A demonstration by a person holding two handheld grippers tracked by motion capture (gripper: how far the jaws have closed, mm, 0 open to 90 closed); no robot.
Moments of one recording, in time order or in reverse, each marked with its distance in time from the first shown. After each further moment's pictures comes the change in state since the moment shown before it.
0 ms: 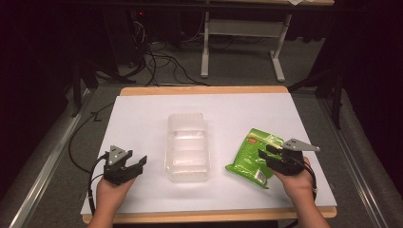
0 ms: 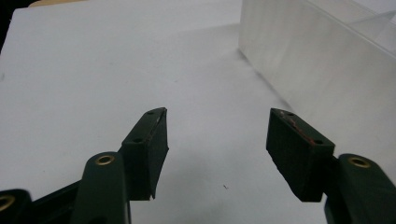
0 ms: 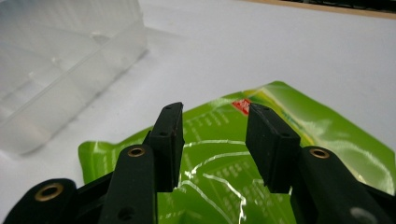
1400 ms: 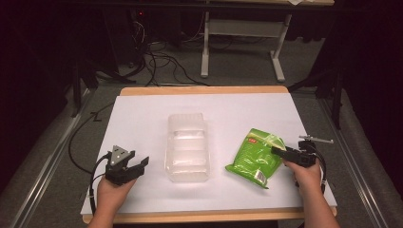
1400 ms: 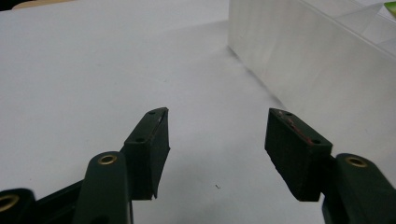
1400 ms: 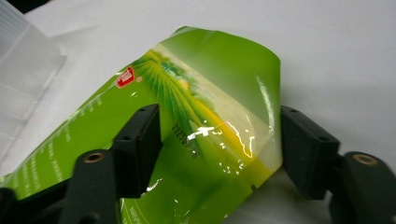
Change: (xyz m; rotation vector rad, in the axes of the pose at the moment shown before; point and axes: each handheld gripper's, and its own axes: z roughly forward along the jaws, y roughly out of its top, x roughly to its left) left arm -0.003 0.000 0.003 0.013 -0.022 0.033; right arm -0.094 -0.036 0.028 0.108 0.023 0.422
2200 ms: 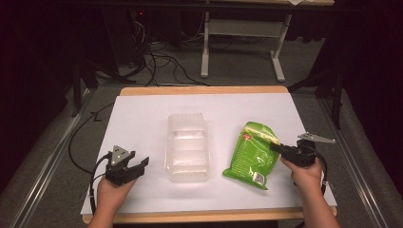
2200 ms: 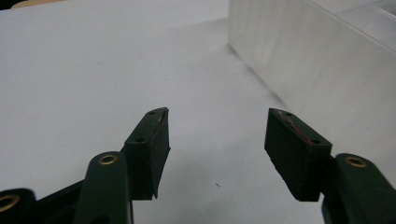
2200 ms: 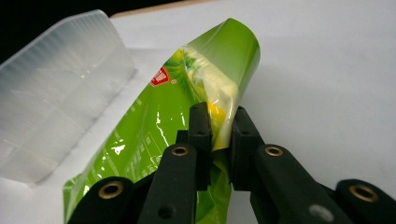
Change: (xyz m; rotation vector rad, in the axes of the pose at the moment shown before) left arm 0.000 0.000 0.000 0.003 0.000 0.007; right arm 0.040 0.007 -0.023 -0.103 0.119 -0.188
